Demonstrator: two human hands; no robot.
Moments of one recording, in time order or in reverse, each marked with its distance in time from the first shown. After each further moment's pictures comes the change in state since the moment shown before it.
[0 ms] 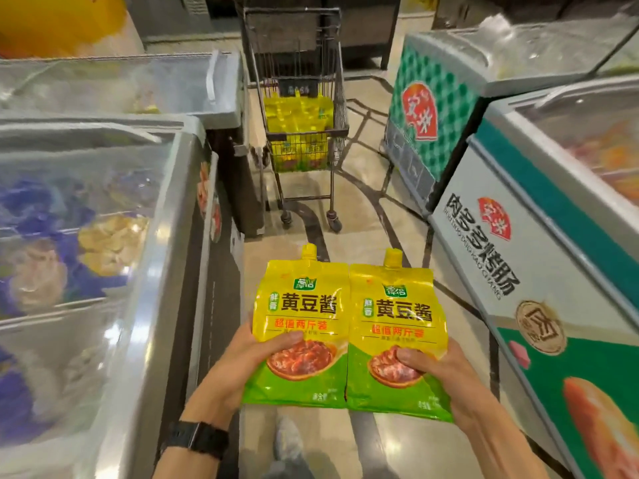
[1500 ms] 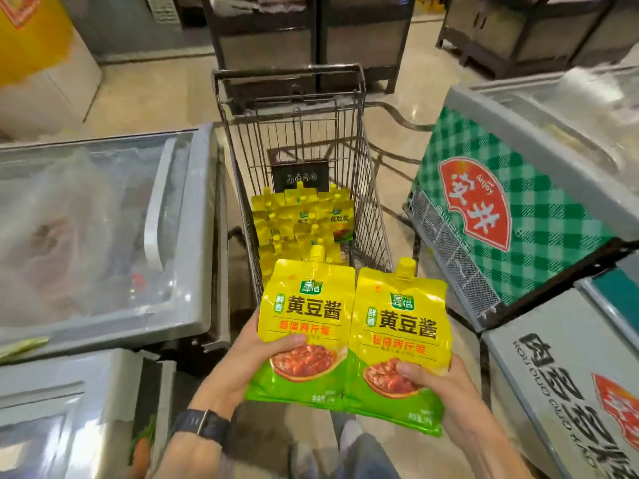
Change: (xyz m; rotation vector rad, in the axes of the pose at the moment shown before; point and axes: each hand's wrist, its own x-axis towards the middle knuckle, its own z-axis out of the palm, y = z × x) left_hand 0.696 0.397 -0.109 0.033 -0.091 -0.015; right_hand 0.710 -0.279 0.080 0.051 0.125 -0.004
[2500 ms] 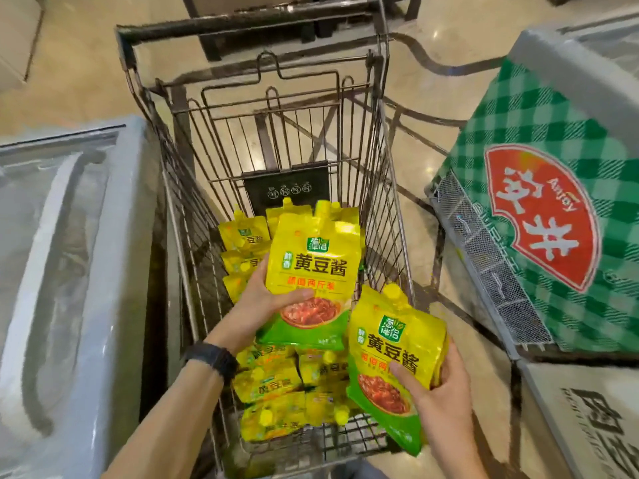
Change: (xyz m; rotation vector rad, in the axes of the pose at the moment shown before) left_hand 0.373 0.107 -0.030 0.251 0.101 -0.033; right_hand 0.310 -0.040 0.022 -0.178 0.357 -0.078
